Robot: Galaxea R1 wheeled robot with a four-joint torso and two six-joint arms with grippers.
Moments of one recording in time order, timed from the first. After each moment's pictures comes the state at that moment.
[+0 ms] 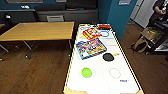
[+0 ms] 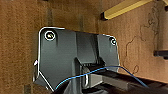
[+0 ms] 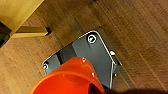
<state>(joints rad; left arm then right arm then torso) 1.26 2.25 -1.66 0.10 -0.15 -0.06 -1.27 1.99 -1.52 -0.06 0.19 0.51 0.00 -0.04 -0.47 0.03</state>
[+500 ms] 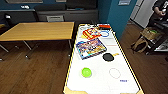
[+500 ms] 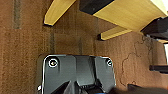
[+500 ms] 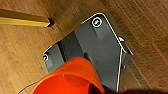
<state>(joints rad) 1.10 2.02 -1.41 0.10 -0.13 -0.14 -1.42 2.29 -1.81 -0.17 0.35 0.51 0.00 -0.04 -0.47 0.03</state>
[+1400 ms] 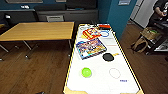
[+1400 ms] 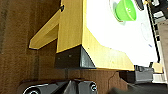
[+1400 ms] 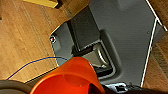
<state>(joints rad) 0.73 1.94 -1.23 0.10 0.07 -0.40 -1.48 2.63 -2.09 -0.25 0.36 0.51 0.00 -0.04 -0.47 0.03</state>
